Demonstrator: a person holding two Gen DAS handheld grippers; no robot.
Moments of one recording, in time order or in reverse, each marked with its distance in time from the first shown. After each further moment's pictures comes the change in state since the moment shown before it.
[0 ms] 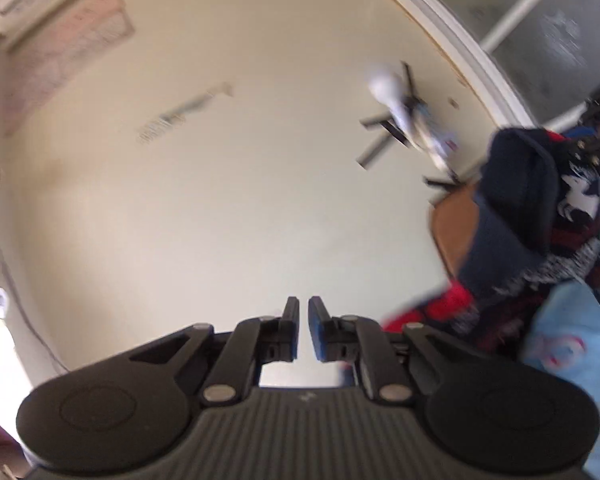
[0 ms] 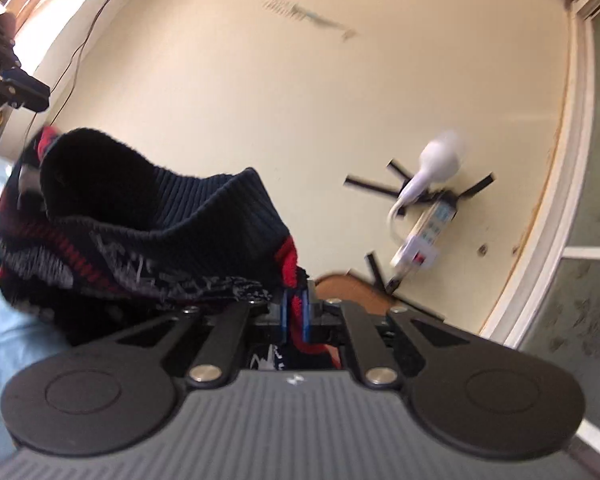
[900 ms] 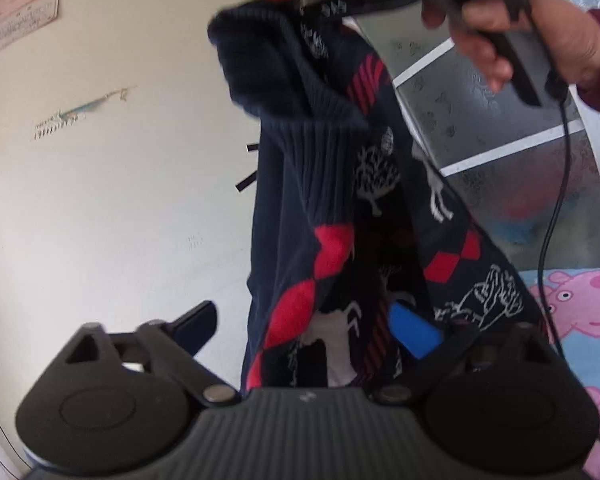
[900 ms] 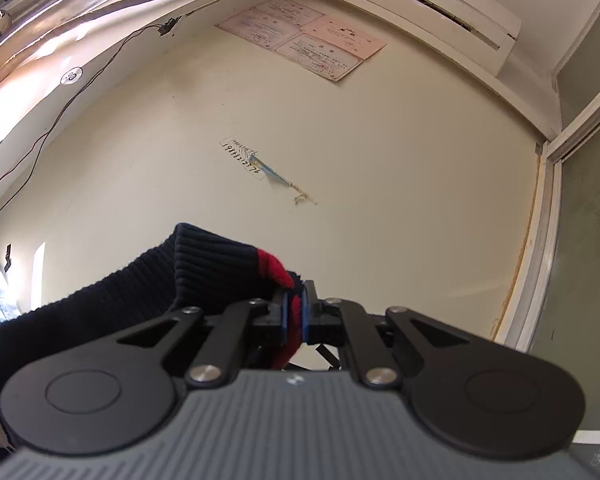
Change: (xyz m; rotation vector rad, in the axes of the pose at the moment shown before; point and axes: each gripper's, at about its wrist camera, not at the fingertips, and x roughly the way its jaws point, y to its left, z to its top) left arm 0.016 -0.079 -0.019 -0.055 0.027 -0.389; right arm -0.021 -0.027 0.127 -0.157 -0.315 -0.135
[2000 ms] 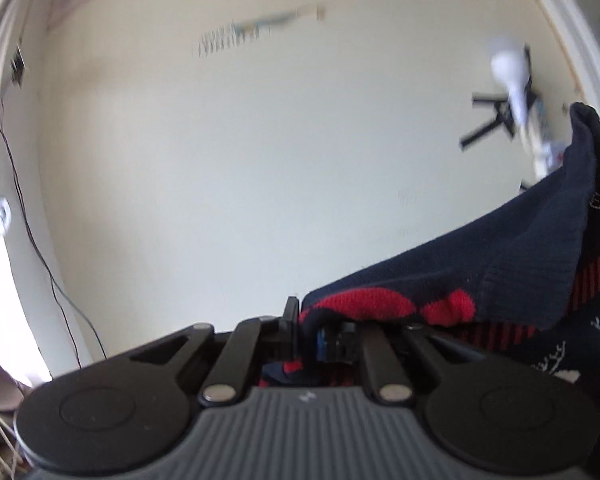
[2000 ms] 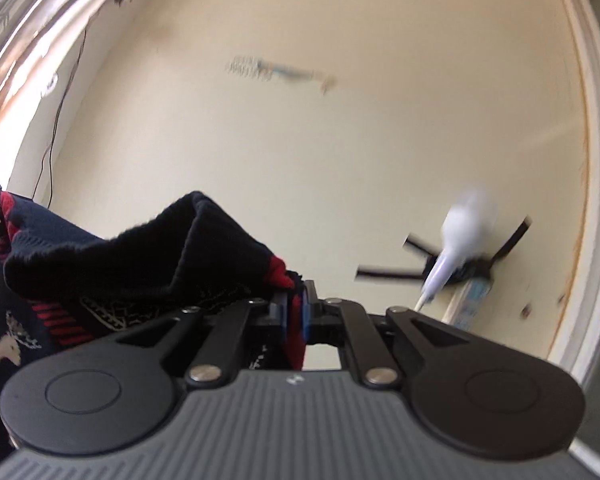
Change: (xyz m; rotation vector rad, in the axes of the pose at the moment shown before) left arm 0.064 0.143 -0.035 -0.232 0.243 0.448; right arm 0.113 0.027 -0.105 0.375 0.296 0.233
